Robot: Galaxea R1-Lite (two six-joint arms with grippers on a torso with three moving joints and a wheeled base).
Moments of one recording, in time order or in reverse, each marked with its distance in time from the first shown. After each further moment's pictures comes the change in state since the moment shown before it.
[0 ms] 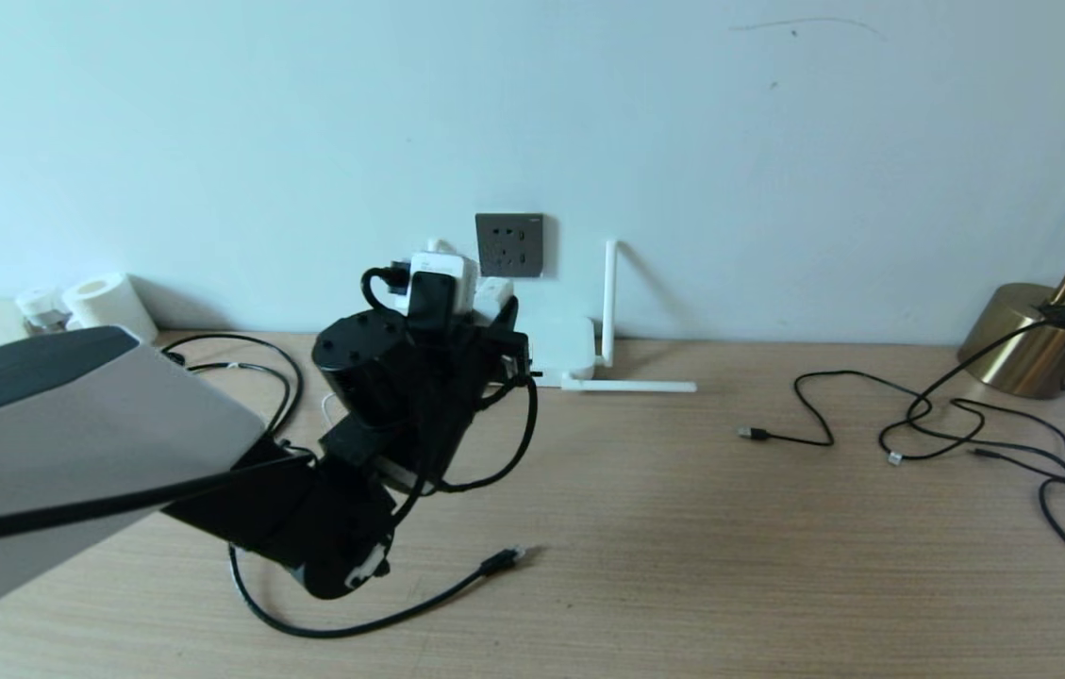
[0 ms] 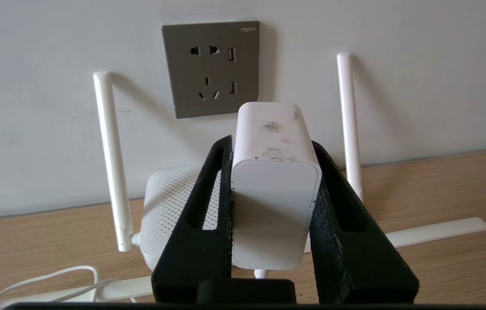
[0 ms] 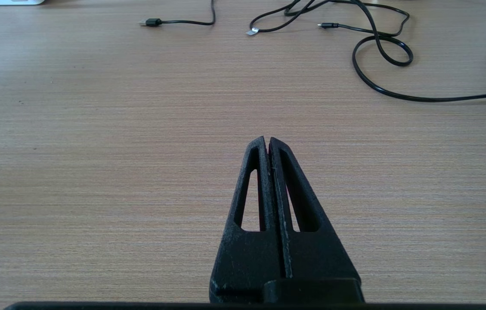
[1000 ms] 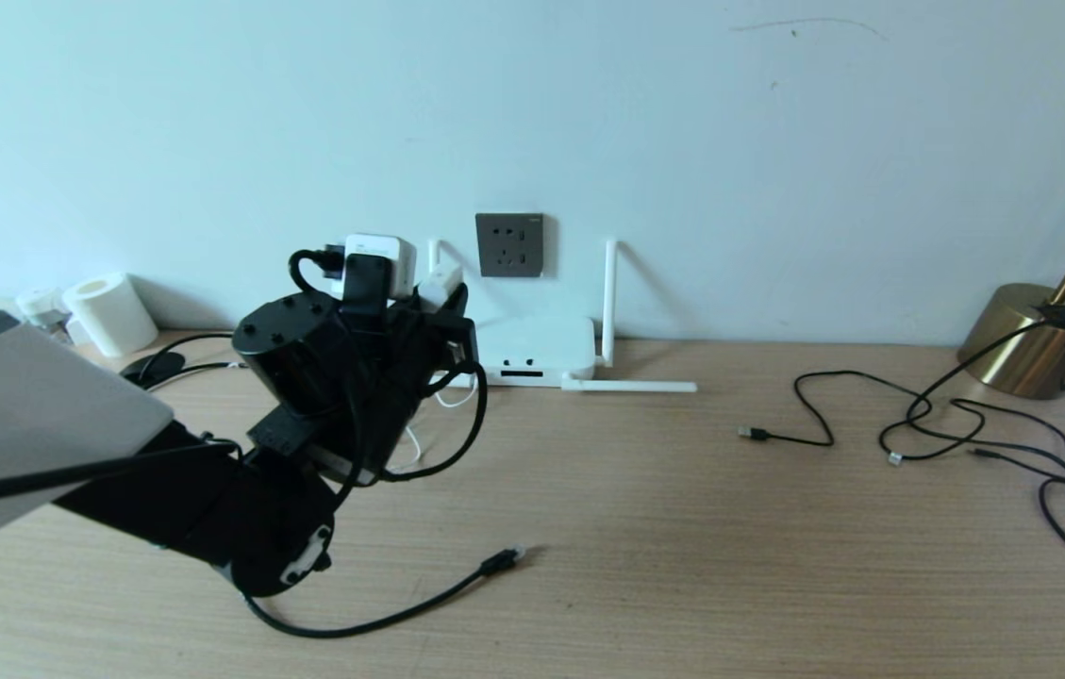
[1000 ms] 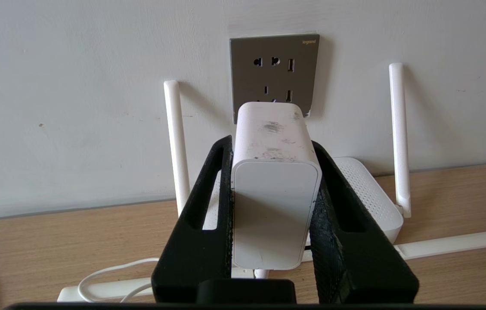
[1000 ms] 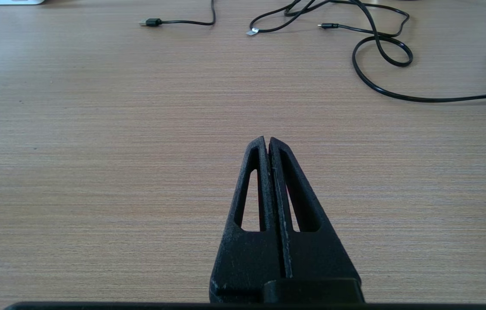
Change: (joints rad) left arm 0.081 -0.094 0.084 0.011 -0.021 0.006; right arm 0.000 0.000 0.000 0.000 -0.002 -0.001
